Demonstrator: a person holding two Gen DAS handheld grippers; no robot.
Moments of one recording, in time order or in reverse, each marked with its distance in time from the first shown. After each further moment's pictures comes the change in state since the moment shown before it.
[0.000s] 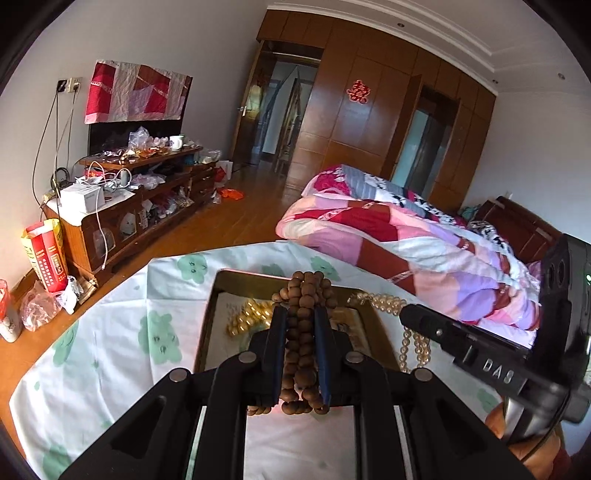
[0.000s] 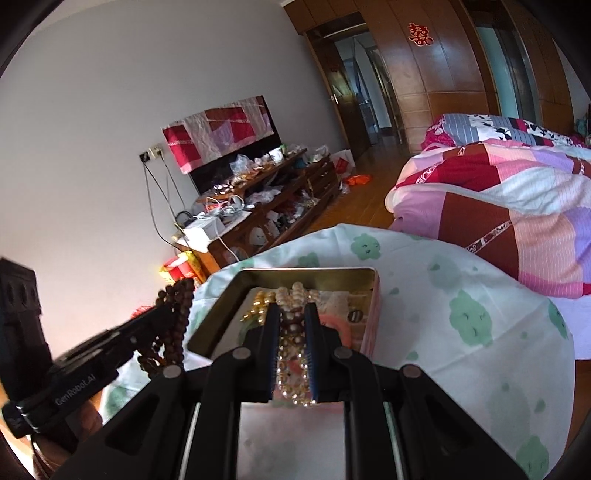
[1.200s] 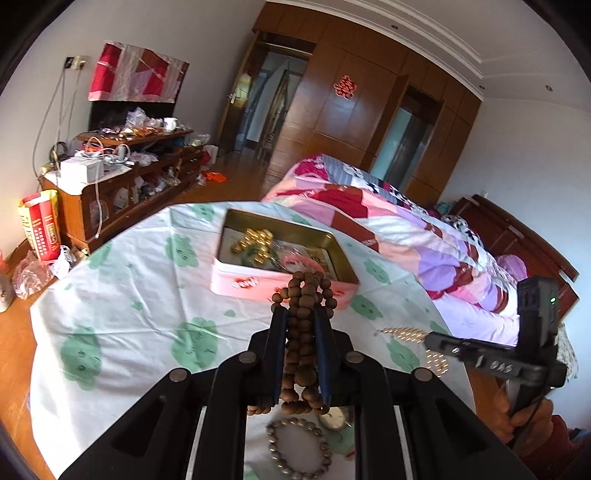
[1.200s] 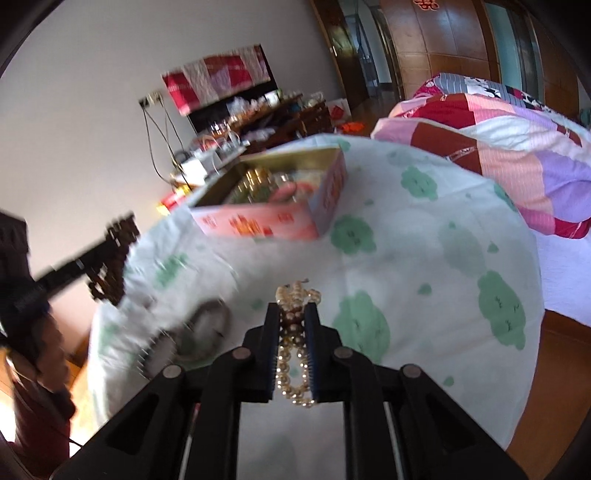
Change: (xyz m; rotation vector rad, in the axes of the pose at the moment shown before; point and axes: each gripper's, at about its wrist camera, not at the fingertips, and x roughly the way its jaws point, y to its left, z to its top) left arm -0.111 0.012 -0.067 -0.054 0.034 -0.113; right arm -0.092 -0.016 -0.095 -0.001 0.206 0.008
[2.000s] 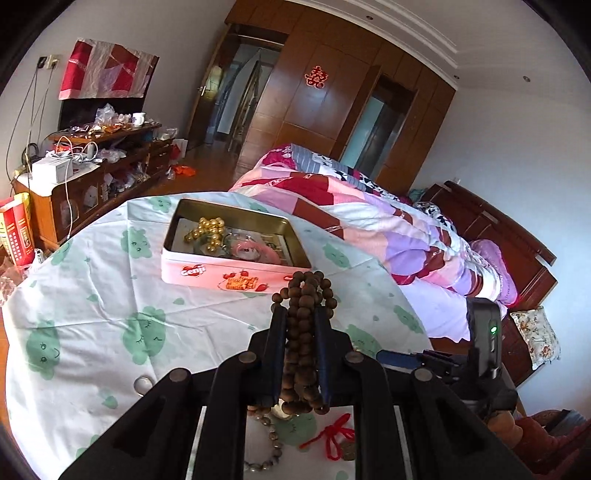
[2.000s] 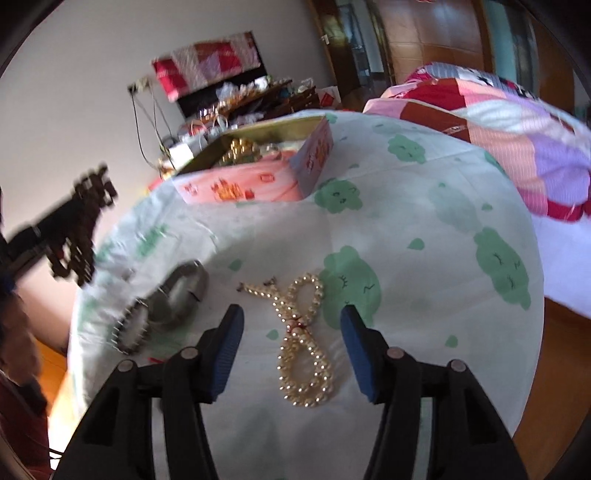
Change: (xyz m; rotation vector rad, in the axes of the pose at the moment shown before) left arm 0.009 -0.036 -0.008 0.043 0.053 -0.115; right arm 0.021 -0.006 -0.034 -0.028 0.077 -0.080
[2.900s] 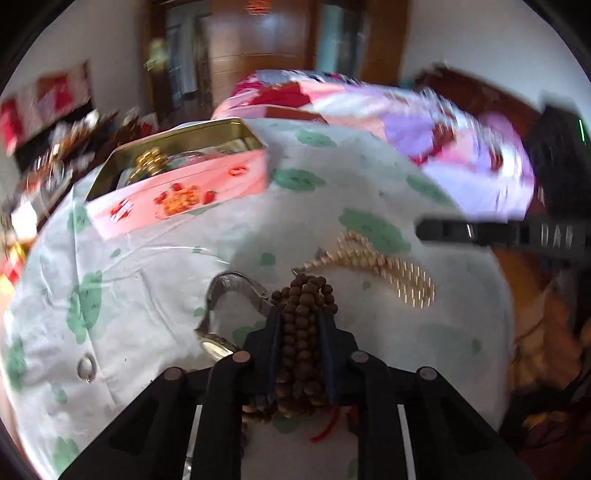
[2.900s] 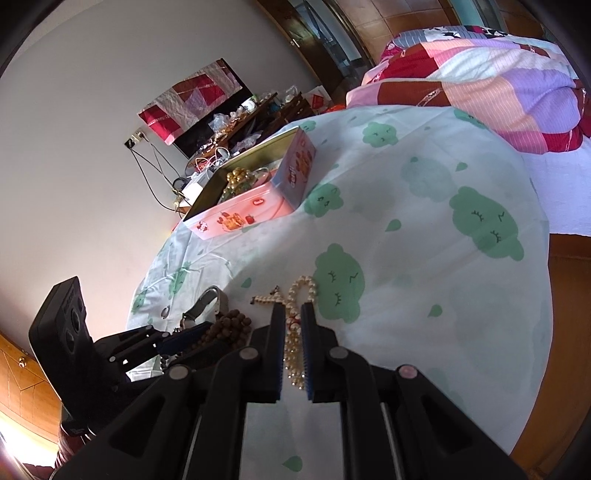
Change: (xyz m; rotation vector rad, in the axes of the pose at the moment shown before) left arm 0.077 -0.044 -0.053 0.263 0.305 0.097; right arm -0.030 -0.040 -0.006 0.262 -0.061 0.175
